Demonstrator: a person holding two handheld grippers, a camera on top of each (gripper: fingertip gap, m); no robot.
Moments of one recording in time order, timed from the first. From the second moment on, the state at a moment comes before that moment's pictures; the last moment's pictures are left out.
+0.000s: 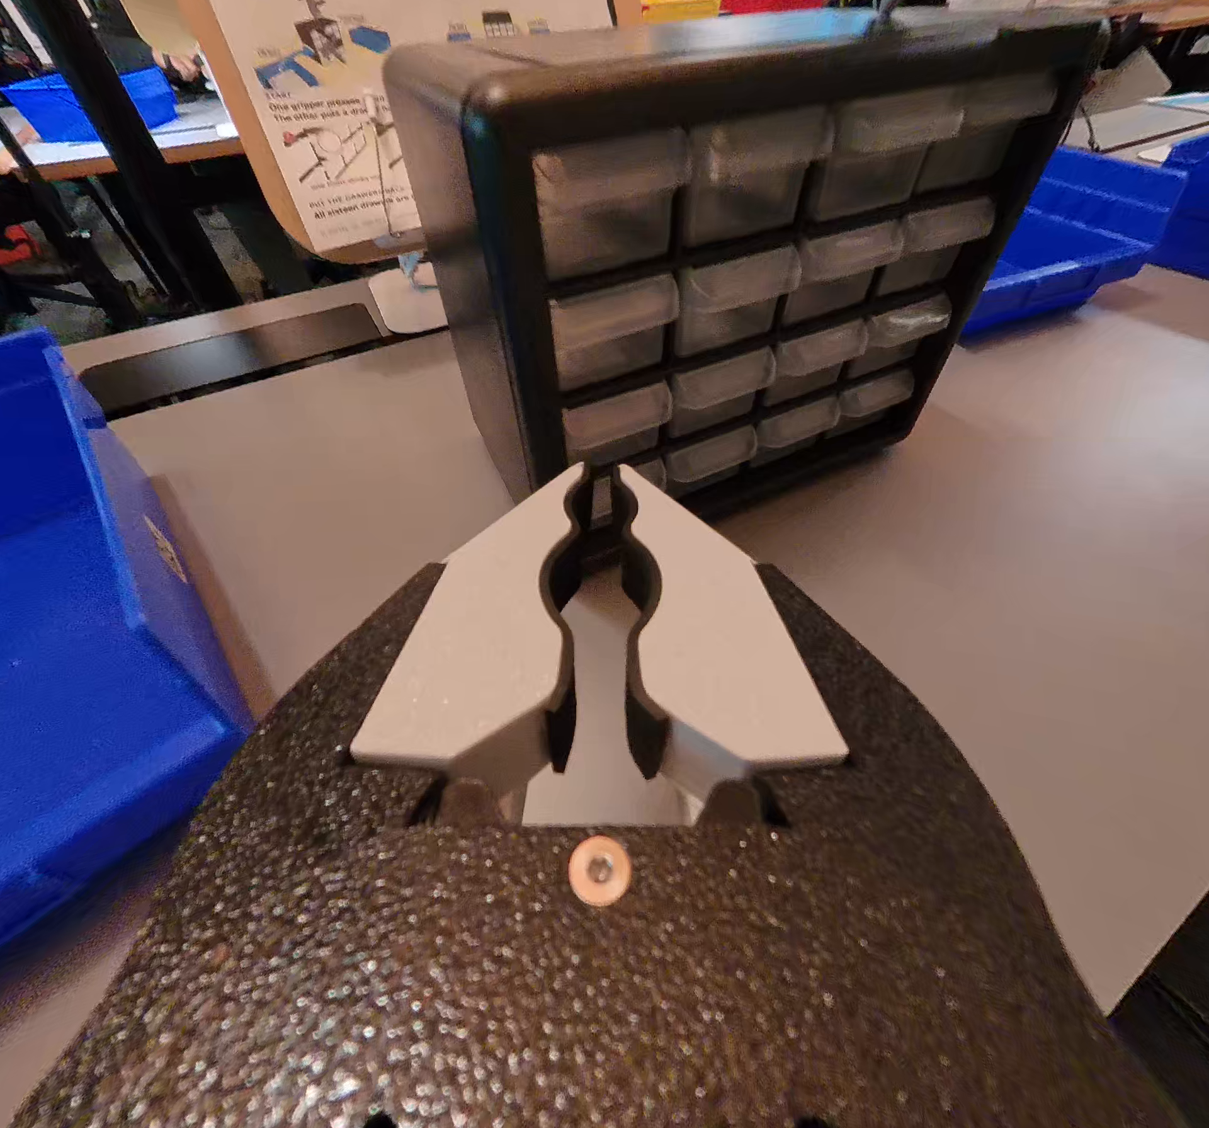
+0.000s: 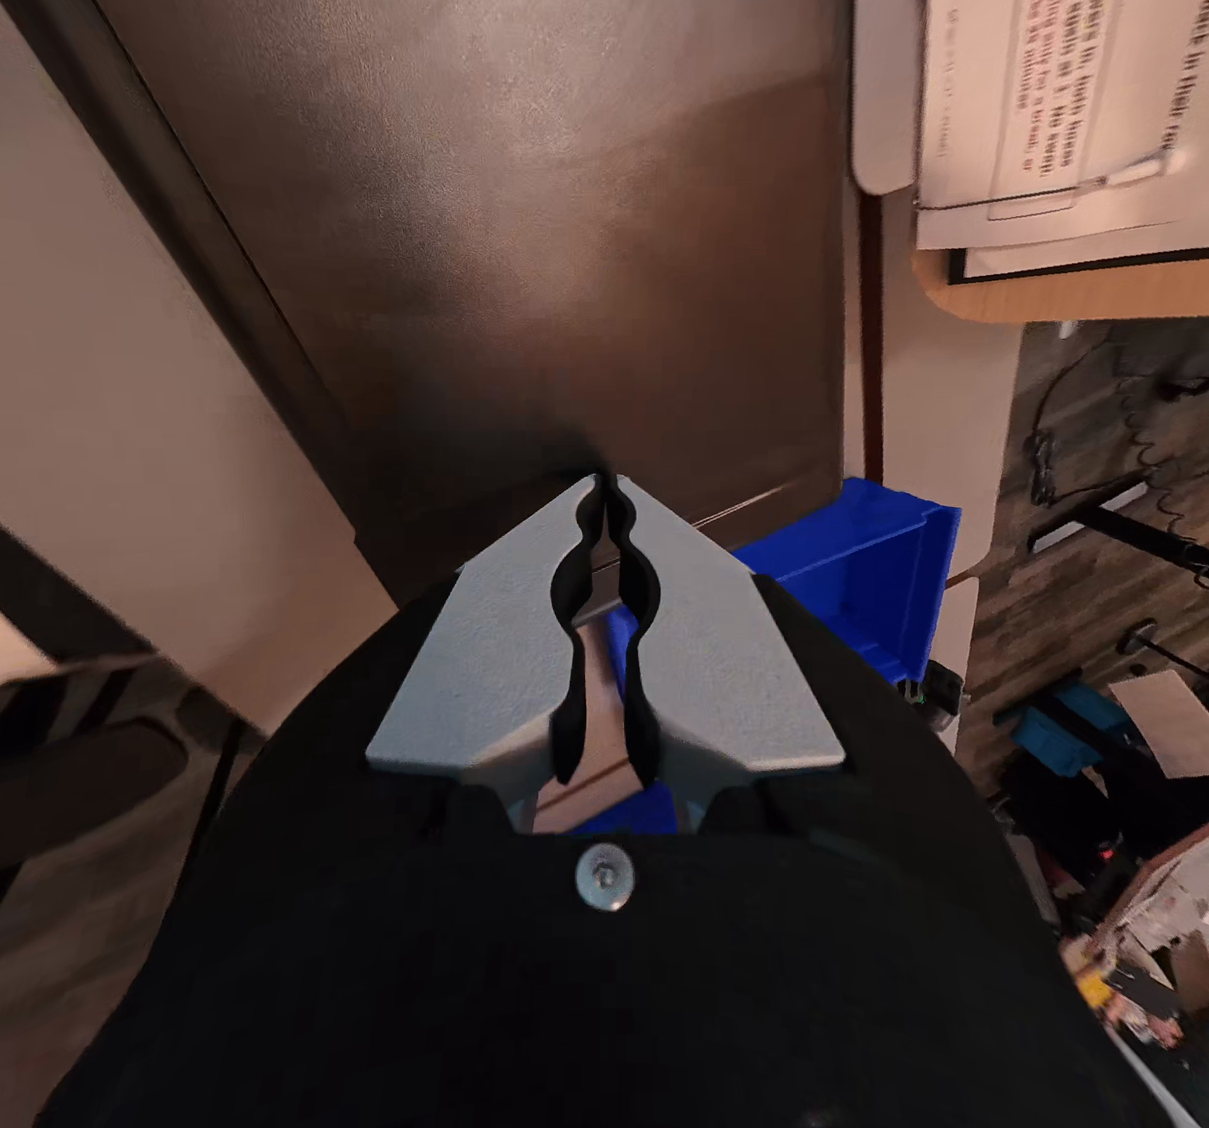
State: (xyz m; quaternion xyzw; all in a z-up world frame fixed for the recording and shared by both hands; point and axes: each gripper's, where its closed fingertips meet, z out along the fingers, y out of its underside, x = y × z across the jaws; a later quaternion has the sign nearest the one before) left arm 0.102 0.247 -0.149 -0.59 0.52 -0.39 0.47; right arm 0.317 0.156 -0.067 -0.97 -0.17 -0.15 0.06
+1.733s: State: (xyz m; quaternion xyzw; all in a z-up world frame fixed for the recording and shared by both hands) left arm 0.152 0.266 -0.058 -0.40 0.26 -0.71 0.53; right arm 0.294 0.094 -0.067 -0.51 0.15 -0.15 0.83
